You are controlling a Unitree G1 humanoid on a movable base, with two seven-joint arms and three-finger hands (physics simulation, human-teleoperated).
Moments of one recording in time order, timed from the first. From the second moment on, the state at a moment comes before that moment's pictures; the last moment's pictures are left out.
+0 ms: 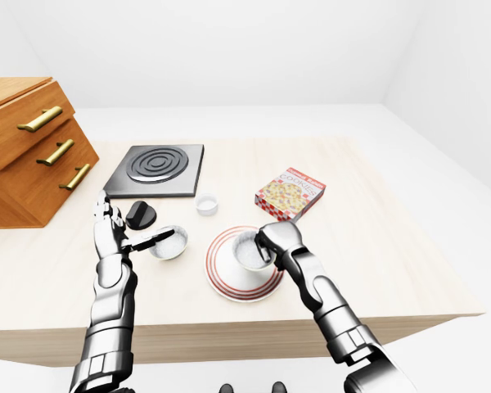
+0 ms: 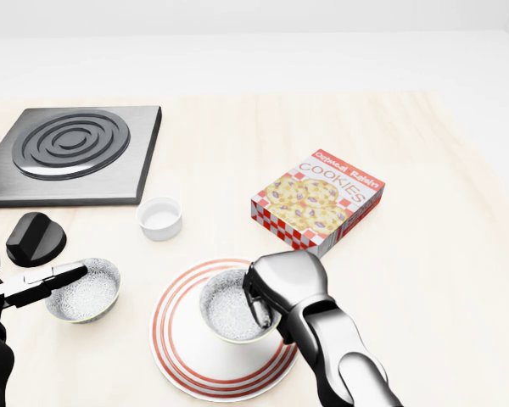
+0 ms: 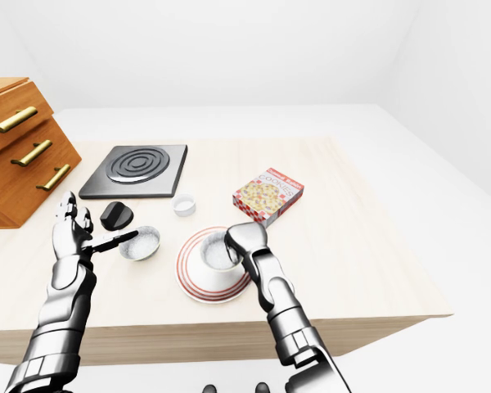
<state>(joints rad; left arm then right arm) -0.30 0.27 0.28 0.41 -0.20 -0.09 0.13 -0.41 0.00 0.20 0.49 -1.31 -0.02 0.12</state>
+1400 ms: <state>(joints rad) -0.30 0.27 0.28 0.41 -0.20 -0.09 0.13 -0.49 0.01 0.21 0.65 -1.29 -0.04 0.04</state>
